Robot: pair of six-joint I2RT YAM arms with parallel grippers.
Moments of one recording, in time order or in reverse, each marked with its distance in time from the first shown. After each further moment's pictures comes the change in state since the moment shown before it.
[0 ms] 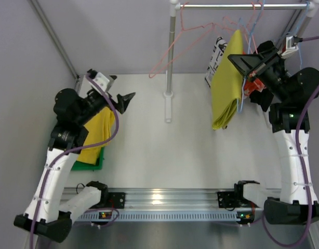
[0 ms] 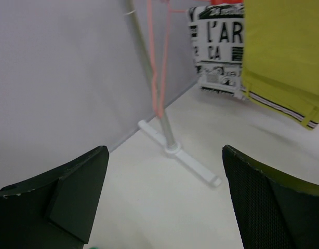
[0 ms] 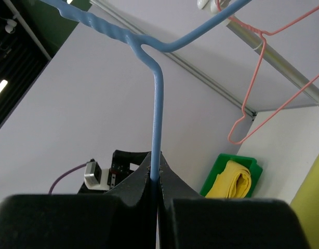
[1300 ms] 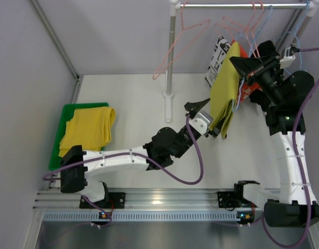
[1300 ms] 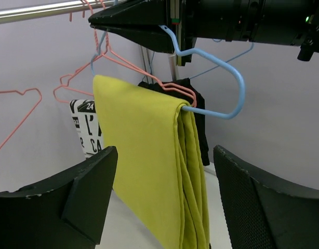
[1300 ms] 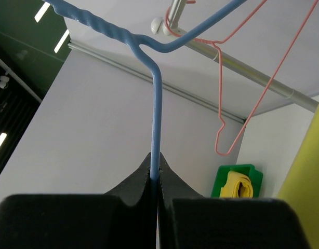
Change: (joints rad) left arm -1.132 0.615 -0.018 0.997 -0.930 0.129; right arm 0.000 -0.042 -0.093 -0.055 0.171 0.062
